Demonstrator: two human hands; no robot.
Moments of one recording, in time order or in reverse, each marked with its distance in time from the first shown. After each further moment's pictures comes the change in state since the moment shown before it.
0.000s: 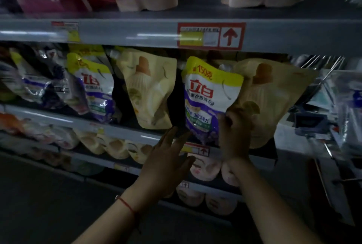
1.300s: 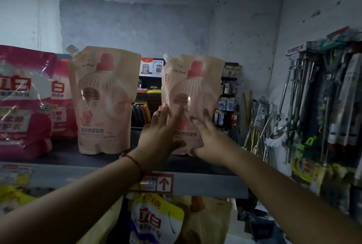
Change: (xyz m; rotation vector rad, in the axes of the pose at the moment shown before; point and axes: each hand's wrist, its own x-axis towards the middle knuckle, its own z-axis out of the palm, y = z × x) left_hand 0.192 0.182 -0.208 0.373 0.589 0.454; right_hand 0.182 -0.209 -0.177 -0.755 -0.353 -0.308
